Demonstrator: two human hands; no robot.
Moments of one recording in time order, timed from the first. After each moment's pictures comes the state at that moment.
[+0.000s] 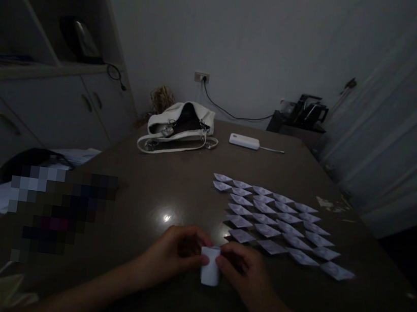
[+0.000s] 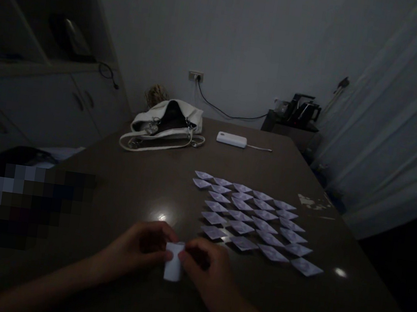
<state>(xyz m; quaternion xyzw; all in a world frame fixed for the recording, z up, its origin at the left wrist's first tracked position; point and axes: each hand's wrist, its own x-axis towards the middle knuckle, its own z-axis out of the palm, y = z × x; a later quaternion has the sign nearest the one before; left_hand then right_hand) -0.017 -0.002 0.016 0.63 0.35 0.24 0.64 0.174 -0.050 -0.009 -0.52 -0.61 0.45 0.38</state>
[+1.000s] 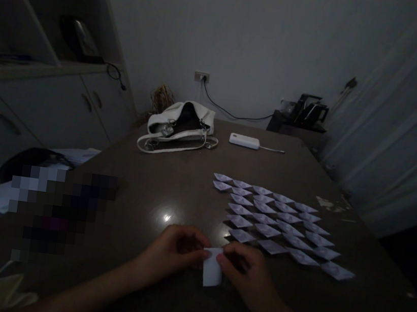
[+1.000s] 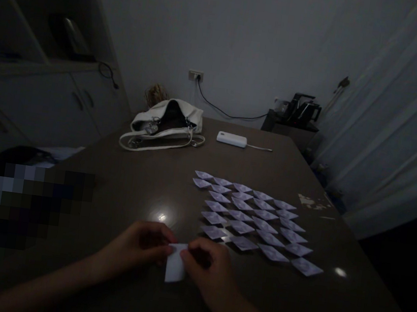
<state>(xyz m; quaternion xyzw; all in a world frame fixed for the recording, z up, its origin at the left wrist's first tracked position) -0.015 0.000 0.017 0.59 0.39 0.22 0.66 0.173 -0.050 -0.005 -0.53 -0.61 0.43 0.40</state>
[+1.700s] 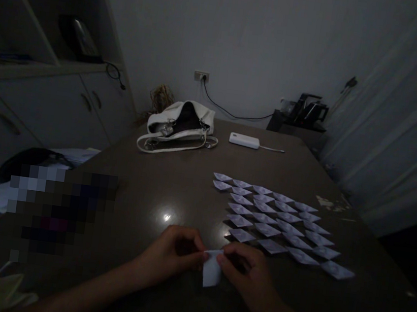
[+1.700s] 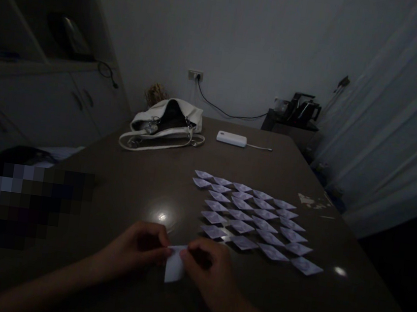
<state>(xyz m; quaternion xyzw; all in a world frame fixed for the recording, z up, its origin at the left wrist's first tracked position) -0.015 -0.003 0.019 0.61 0.38 0.23 0.66 0.173 -0.051 -0.006 -0.53 -0.62 0.40 0.41</state>
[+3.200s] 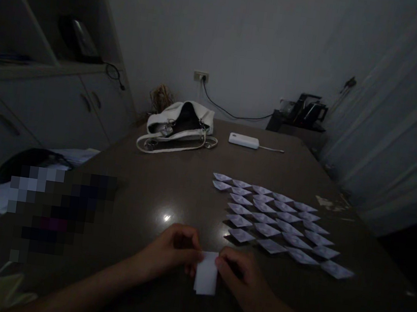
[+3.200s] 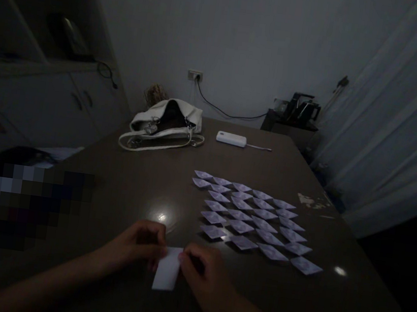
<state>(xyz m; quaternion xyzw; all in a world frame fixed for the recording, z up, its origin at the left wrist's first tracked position) -0.016 0.003 0.011 0.51 0.34 0.24 0.75 0.173 -0.053 -0.005 -0.50 -0.68 0.43 0.33</state>
